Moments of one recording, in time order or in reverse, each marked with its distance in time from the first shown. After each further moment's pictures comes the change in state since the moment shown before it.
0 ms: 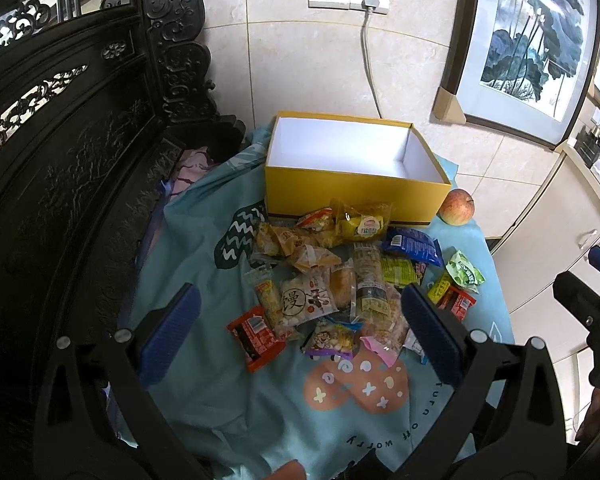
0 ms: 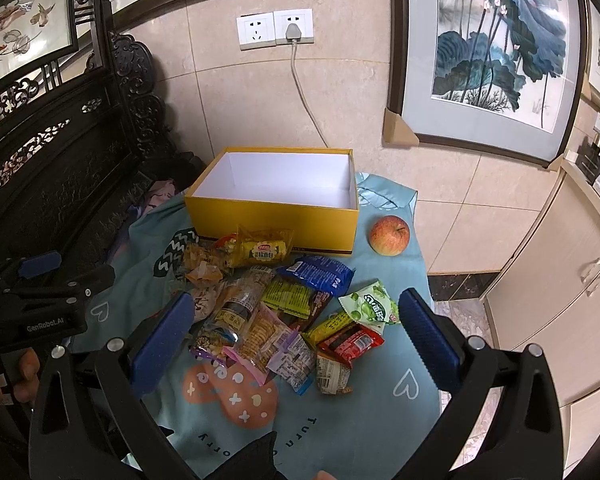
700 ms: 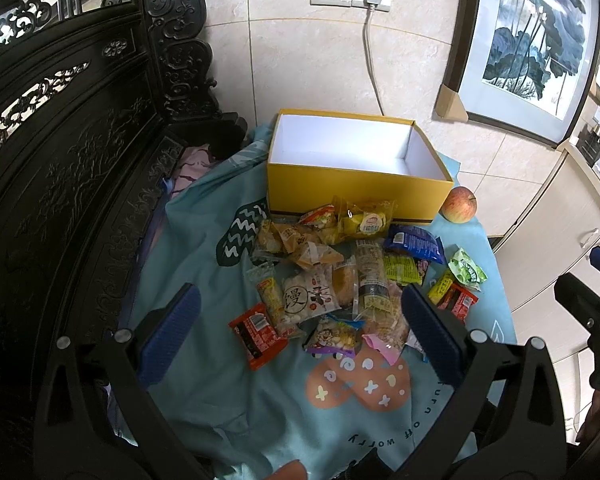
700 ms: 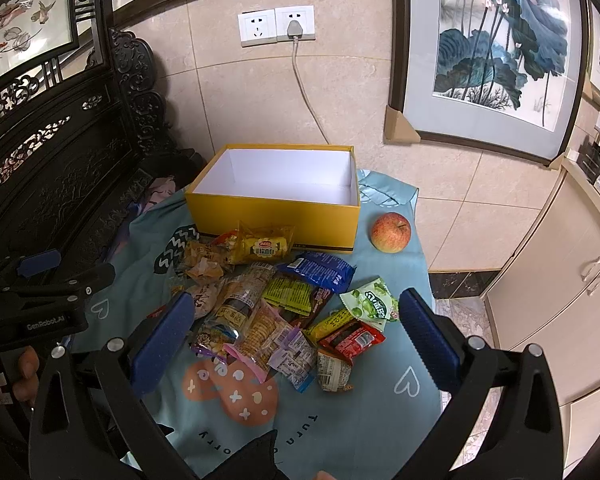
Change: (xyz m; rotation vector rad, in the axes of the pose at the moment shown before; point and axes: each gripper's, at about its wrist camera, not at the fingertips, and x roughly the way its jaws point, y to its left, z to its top) left arm 0.000 0.002 -0.002 0.000 0.002 0.000; right arm 0.000 0.001 -0.001 -0.001 0.008 0.000
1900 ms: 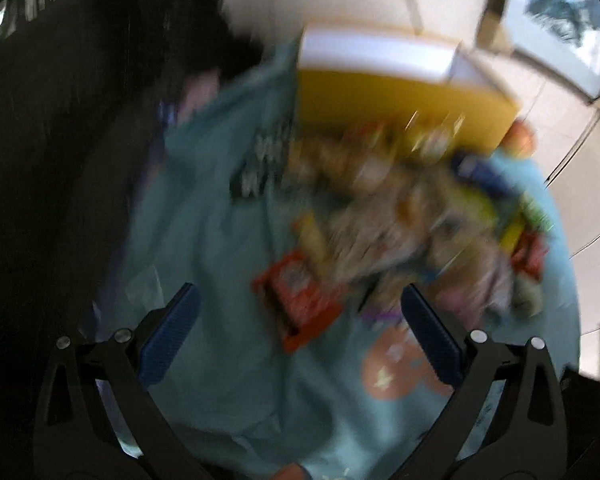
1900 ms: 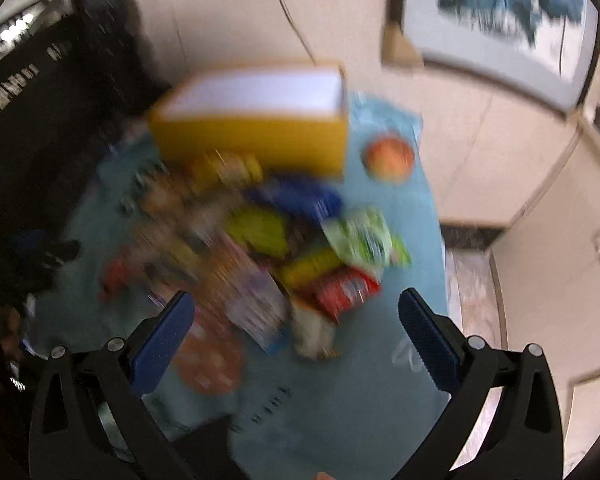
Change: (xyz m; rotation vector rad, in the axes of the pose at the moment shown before) left arm 0.119 0.045 -0.054 0.005 0.233 0.063; right arm 0.106 -0.056 -0.075 0.032 0.289 -0.020
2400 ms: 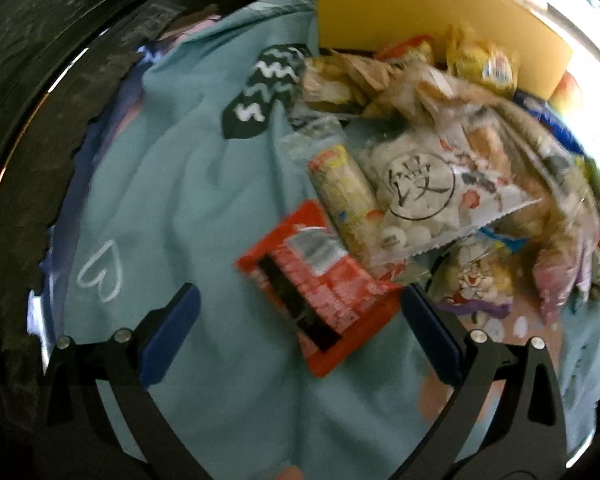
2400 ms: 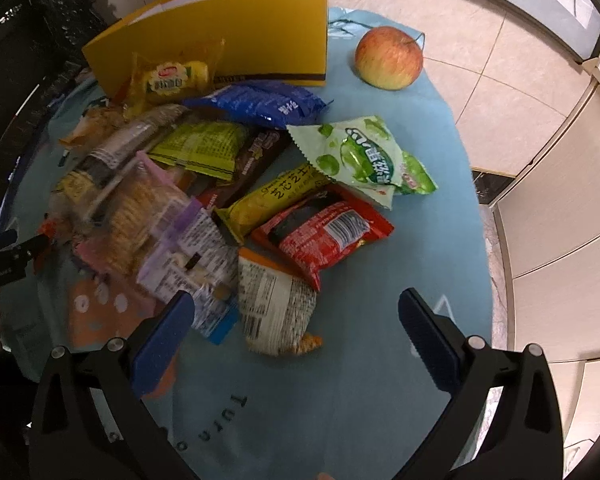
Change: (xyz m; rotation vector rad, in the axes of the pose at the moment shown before) left arm 0.093 0.002 -0.013 0.044 0.074 0.063; right arm 0.086 -0.010 -0.009 0.012 0.108 0.007
